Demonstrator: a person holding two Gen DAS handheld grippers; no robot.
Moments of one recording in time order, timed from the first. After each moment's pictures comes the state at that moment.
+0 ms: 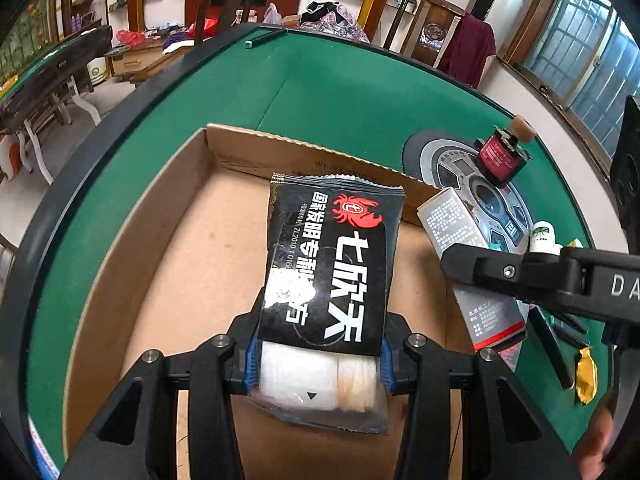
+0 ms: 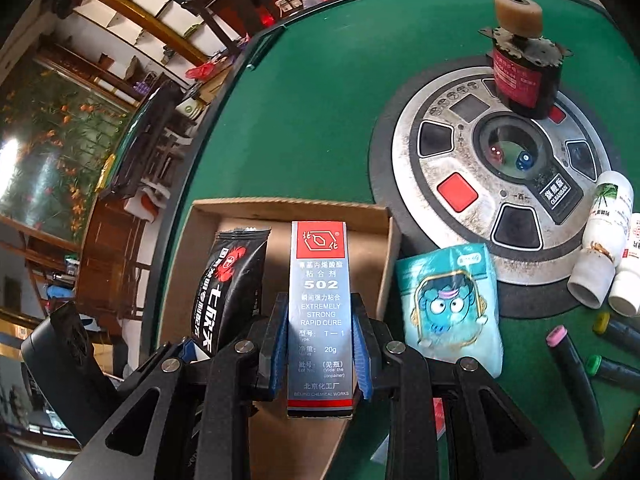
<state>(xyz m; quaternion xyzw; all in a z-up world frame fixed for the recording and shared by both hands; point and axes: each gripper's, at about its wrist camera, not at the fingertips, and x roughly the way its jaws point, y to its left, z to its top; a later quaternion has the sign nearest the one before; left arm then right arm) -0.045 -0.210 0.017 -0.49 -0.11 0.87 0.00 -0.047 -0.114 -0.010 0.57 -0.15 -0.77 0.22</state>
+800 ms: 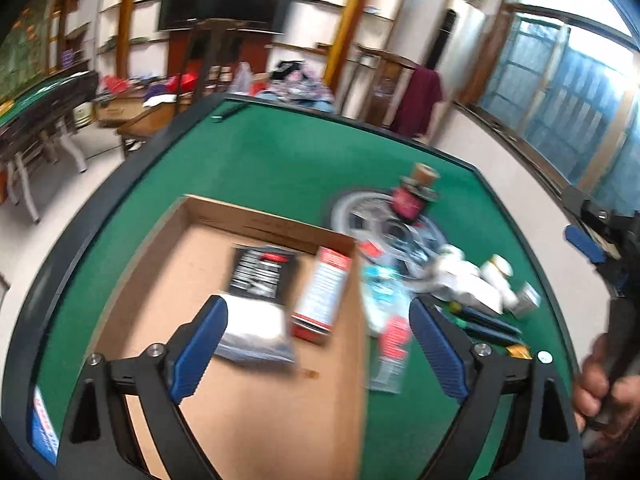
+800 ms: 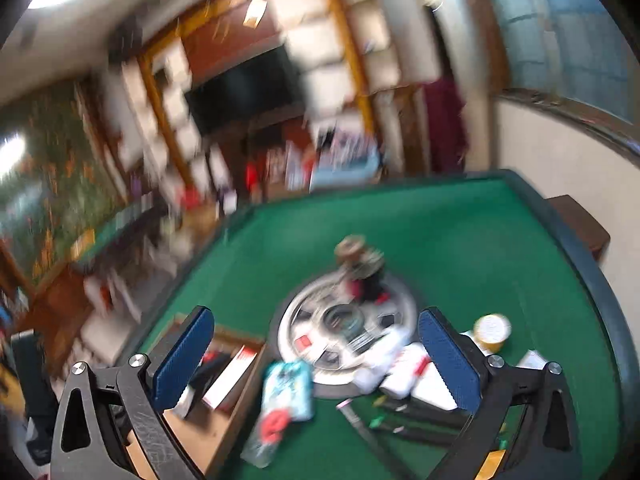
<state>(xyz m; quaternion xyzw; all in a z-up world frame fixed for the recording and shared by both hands) 0.029 -0.165 0.099 -0.39 -0.12 0.91 0.06 0.056 0.048 0.106 0.28 -0.13 -0.94 0.12</state>
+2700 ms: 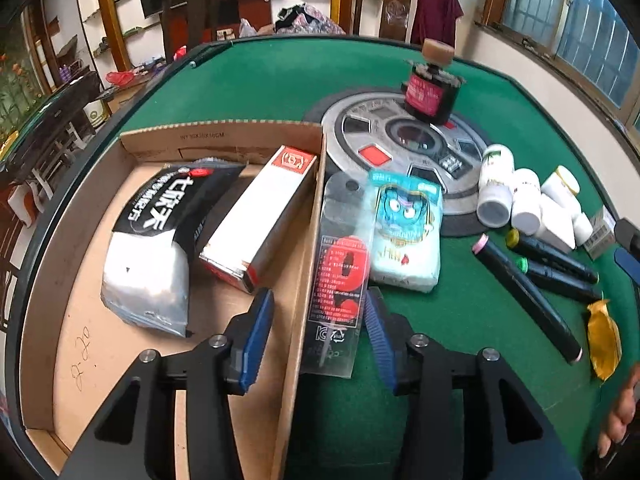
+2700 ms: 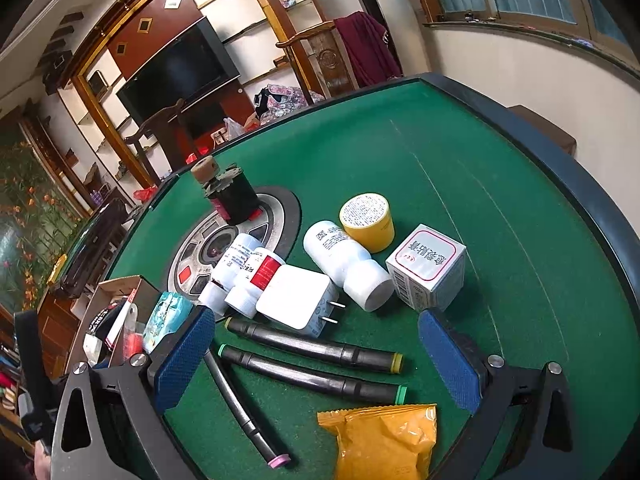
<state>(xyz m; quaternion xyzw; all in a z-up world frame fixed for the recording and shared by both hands) -0.006 -0.100 0.022 -0.48 -0.02 0.88 -0.01 0.052 0.136 -0.005 0.38 -0.17 -0.91 0.07</state>
